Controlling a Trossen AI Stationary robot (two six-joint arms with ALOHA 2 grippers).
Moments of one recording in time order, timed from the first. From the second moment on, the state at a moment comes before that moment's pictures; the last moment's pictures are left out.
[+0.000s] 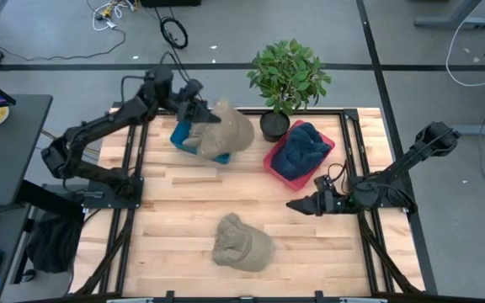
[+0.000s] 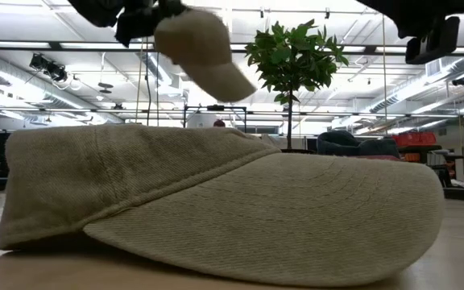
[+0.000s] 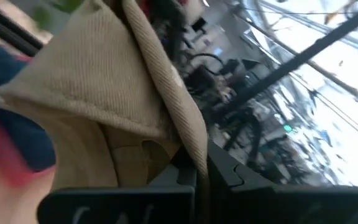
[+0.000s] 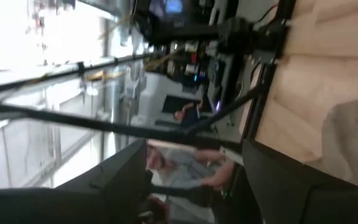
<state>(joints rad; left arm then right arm) 0.72 1.33 1.08 0.18 1.06 -0.77 0.61 1.07 0.36 0.83 0.59 1.36</state>
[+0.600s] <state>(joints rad) 1.03 1.34 1.06 -0.27 1.20 -0.25 0.49 1.08 0.52 0.64 0.77 1.32</state>
